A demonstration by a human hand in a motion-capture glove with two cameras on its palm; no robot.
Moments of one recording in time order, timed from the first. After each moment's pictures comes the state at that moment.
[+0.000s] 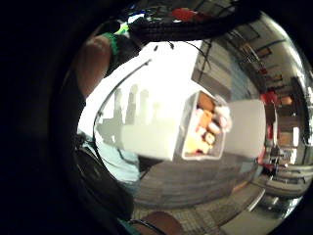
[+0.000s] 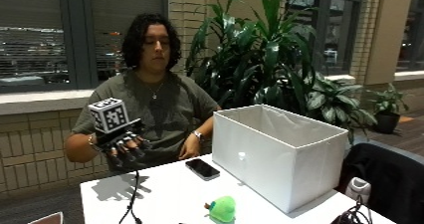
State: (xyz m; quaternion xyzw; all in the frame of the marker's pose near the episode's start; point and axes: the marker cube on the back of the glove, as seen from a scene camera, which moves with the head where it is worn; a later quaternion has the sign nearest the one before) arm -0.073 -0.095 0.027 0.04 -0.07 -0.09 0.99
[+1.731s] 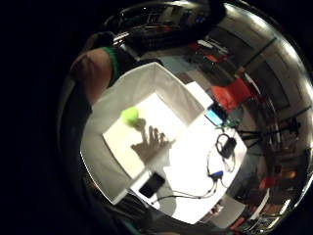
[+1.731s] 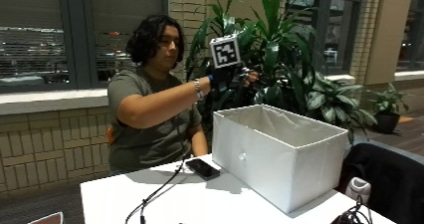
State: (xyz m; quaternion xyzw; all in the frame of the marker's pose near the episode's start) arm -0.441 -0.261 -0.197 0.07 -0.15 -0.46 0.87
